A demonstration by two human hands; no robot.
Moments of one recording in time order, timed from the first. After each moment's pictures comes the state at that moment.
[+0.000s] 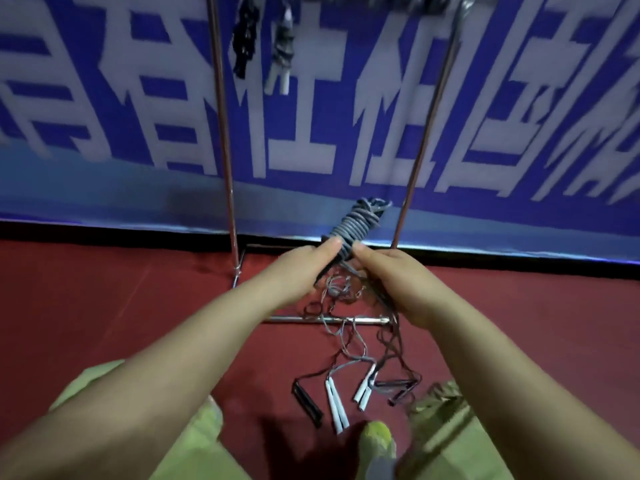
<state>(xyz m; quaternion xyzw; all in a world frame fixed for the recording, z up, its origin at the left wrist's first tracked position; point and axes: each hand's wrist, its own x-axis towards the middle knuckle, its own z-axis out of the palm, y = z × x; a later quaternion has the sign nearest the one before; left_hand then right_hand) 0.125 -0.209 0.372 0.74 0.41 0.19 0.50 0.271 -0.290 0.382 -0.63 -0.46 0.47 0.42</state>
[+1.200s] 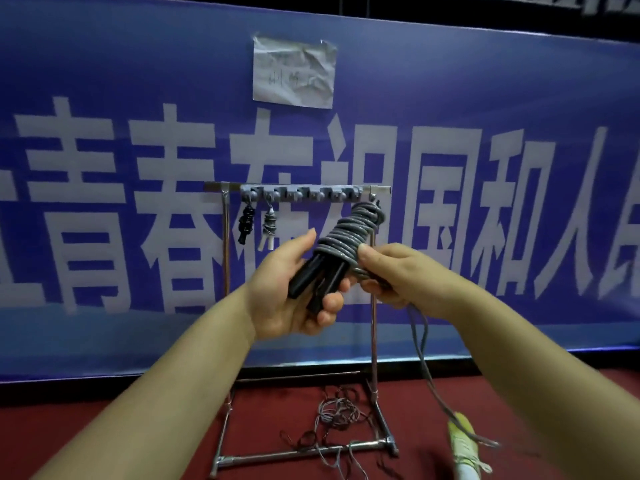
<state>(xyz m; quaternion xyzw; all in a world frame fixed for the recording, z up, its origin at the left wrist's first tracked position) 0.056 -0.359 0.550 0.64 0.13 0.18 0.74 0.230 -0.448 0.564 -0.55 -0.67 0.26 0.42</state>
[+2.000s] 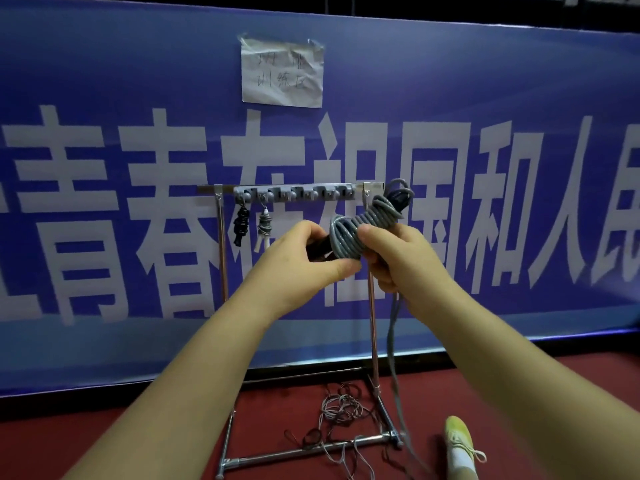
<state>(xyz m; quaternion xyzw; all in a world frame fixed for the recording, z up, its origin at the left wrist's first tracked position) 0.059 -0.385 0.565 0.84 0.26 0.38 0.28 0.201 -0.461 0.562 -0.51 -0.55 0.19 0.63</state>
